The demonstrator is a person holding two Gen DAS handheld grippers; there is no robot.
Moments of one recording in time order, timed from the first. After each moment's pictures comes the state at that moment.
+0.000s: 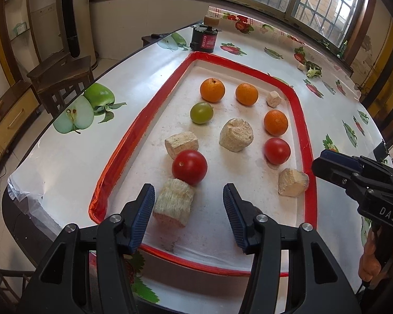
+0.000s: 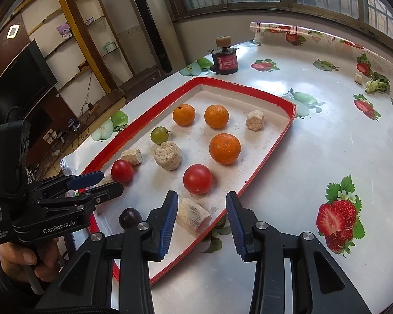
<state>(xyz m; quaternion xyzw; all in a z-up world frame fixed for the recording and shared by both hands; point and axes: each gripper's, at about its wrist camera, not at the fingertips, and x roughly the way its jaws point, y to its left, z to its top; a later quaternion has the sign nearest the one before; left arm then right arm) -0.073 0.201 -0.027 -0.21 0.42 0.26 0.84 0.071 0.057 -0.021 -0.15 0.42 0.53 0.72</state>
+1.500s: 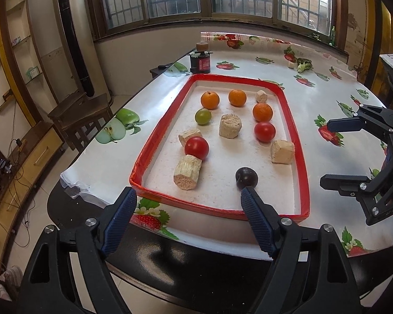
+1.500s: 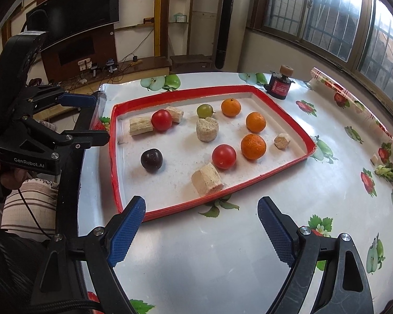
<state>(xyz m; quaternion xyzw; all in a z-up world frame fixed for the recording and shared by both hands) -0.118 0.145 0.001 -0.09 0.39 0.30 0.87 0.021 0.021 -0.015 -0.33 0.27 0.63 0.66</state>
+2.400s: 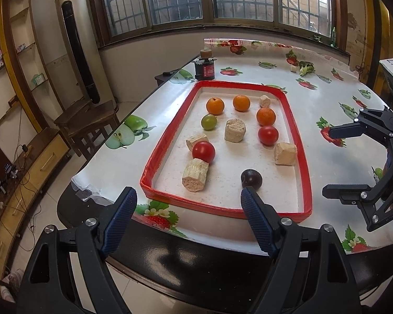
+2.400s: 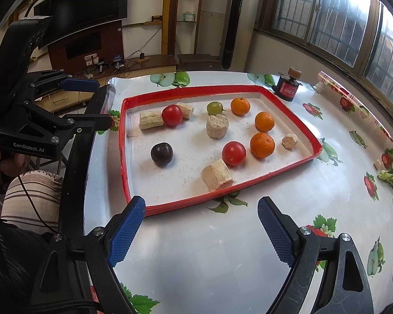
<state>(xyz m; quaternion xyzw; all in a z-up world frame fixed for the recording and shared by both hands) -0.126 0.142 0.005 -0.08 0.37 0.32 0.87 0.014 0.016 -0.018 -0.34 0.26 0.64 0.64</state>
